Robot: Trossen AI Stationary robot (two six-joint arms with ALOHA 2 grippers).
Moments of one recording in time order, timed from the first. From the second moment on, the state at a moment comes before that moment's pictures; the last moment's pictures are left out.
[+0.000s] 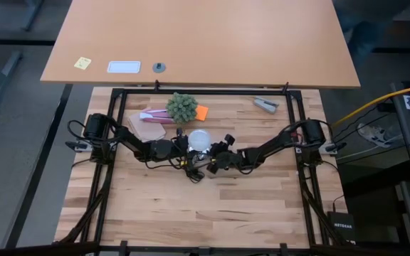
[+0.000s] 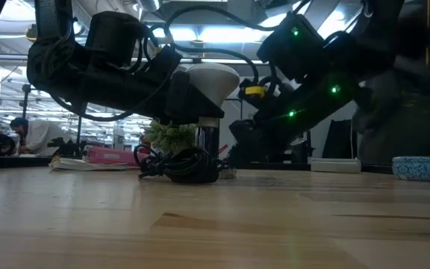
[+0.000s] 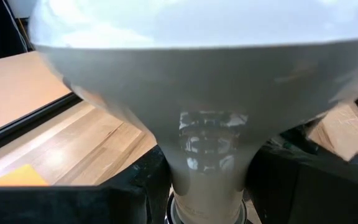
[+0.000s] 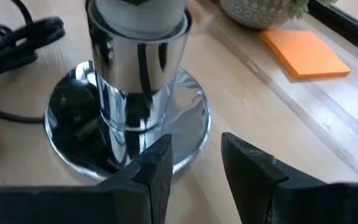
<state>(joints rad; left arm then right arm) -0.05 1.89 0.52 1.22 -0.40 -0.02 0.14 1.96 0.84 0.41 0.63 0.28</state>
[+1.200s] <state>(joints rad) -0.05 1.89 0.53 1.22 -0.41 -0.02 0.27 1.92 0.83 0.44 0.67 0.37</state>
